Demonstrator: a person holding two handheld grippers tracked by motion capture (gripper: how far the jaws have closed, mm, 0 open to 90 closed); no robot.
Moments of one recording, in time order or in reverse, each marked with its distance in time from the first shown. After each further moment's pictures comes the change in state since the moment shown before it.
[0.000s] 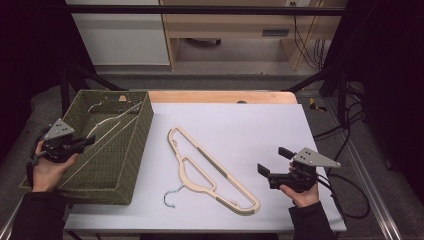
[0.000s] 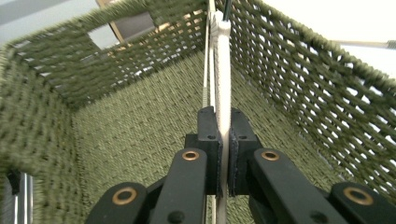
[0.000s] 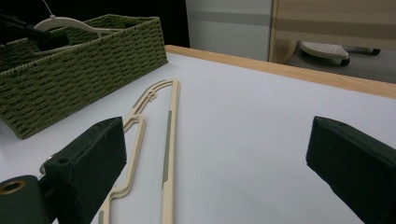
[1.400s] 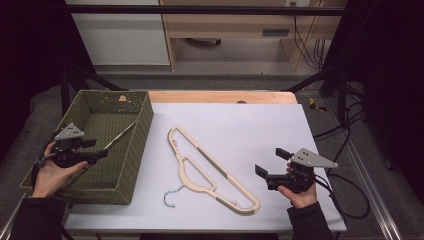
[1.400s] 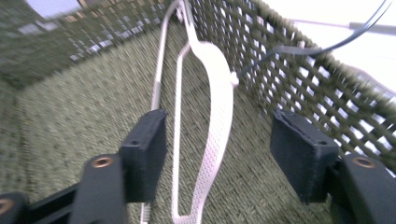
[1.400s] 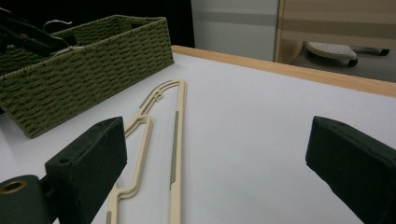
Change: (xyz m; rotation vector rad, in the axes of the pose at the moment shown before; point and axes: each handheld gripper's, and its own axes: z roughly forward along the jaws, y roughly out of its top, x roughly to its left) left arm -0.014 0.007 -0.008 0.043 -0.099 -0.059; right arm 0.004 0.000 0.002 -0.001 0.024 -0.001
